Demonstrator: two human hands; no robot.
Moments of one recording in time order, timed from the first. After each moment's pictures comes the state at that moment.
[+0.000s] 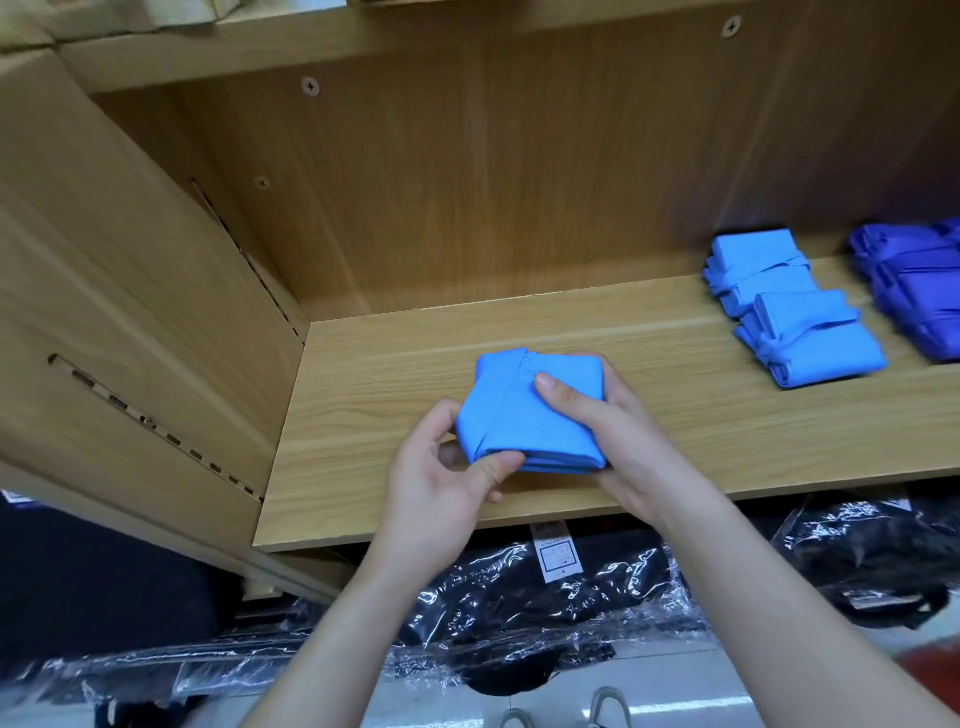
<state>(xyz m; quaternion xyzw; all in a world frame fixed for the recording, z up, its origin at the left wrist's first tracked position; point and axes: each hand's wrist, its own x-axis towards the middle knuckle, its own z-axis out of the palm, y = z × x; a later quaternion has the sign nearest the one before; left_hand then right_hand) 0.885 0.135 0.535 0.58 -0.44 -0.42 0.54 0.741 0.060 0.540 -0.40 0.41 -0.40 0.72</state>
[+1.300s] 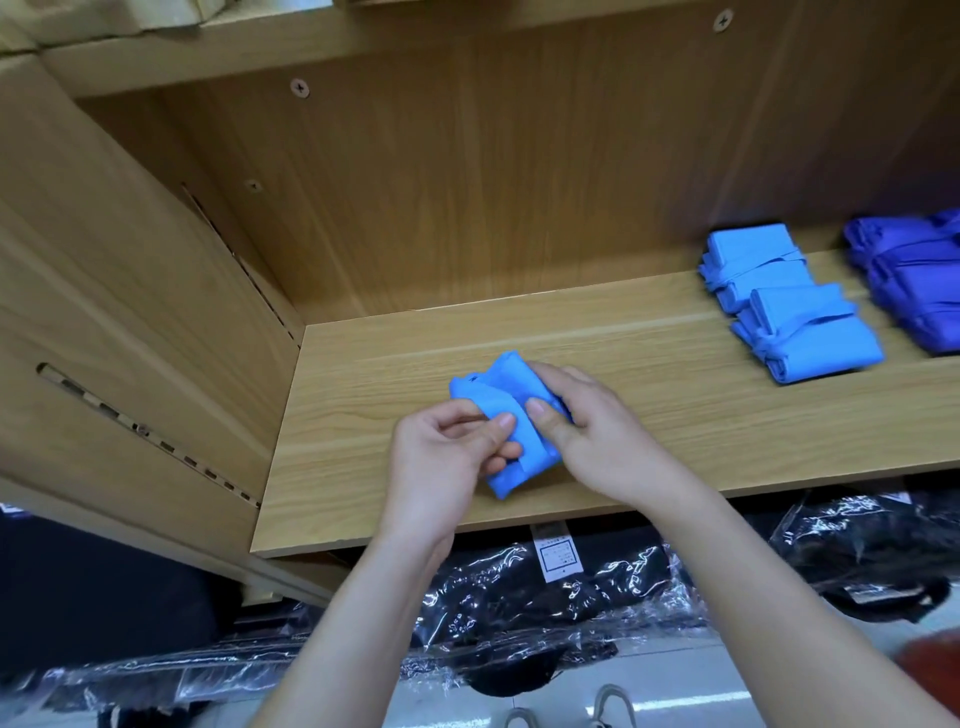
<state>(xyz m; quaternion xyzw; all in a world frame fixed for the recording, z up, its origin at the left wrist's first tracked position) 0.874 0.116 0.546 0.60 -0.32 -0.48 0.55 0.740 0.051 0.525 -0.79 0.40 -0.28 0.36</state>
